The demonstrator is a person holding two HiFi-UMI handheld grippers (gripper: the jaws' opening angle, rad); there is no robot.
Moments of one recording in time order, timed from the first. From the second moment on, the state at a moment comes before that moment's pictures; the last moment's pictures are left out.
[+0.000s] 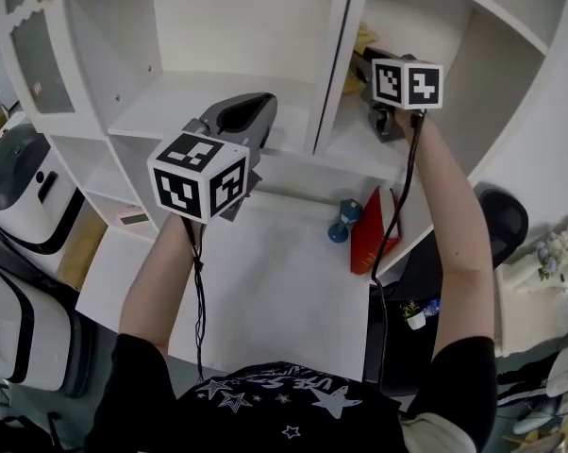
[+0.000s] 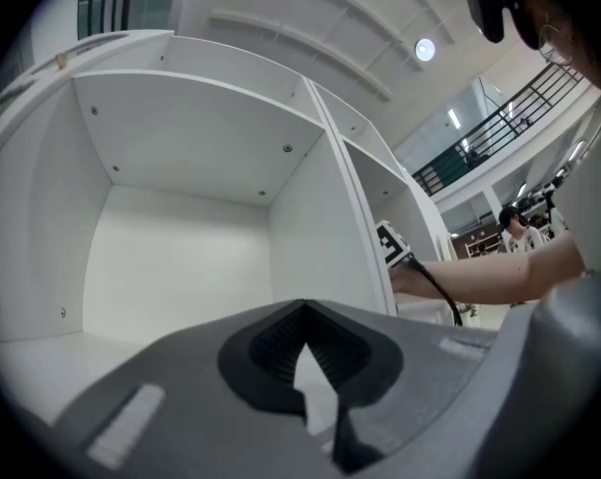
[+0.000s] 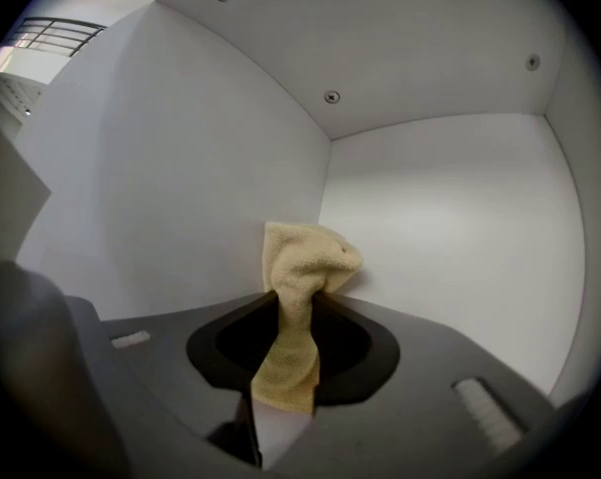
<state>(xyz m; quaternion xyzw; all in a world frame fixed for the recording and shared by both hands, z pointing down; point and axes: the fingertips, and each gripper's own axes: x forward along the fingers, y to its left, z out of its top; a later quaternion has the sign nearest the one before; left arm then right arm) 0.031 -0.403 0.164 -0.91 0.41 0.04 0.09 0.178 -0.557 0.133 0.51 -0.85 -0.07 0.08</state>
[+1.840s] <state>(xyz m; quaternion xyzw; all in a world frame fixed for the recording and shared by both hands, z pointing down) 0.033 -0.347 0.179 -0.92 0.38 0.05 0.06 0.138 -0.409 0.148 0.44 -0.89 -0.01 0.08</state>
